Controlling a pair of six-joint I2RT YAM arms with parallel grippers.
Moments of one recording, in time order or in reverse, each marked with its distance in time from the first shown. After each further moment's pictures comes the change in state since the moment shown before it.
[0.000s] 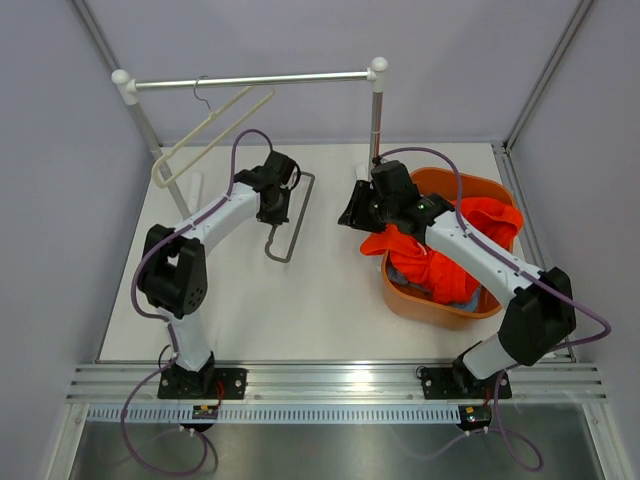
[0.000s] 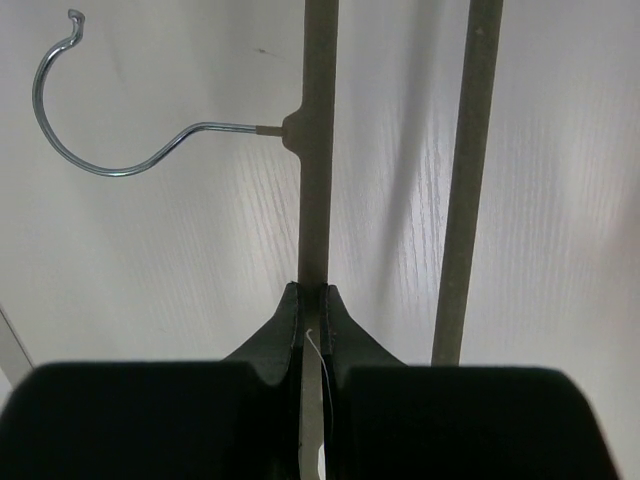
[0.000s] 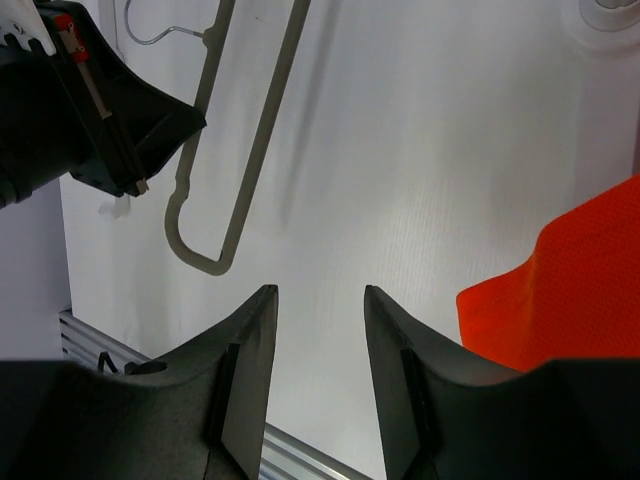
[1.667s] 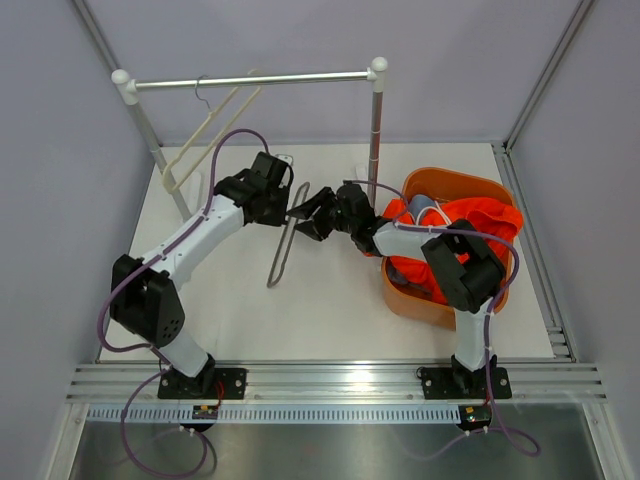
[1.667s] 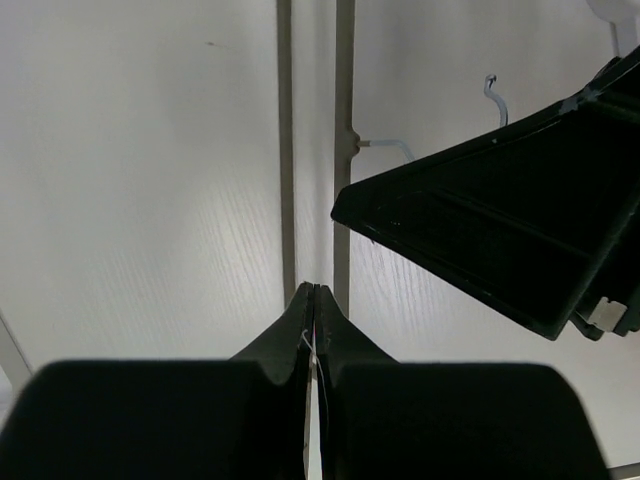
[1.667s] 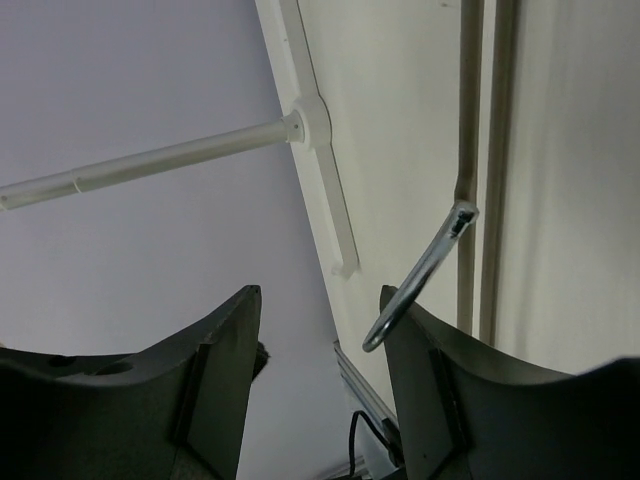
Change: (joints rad) left arm -0.052 -0.237 -0.085 -0.011 0.077 -0.005; right arm 0.065 0.472 -0.117 0.923 -0.205 0.723
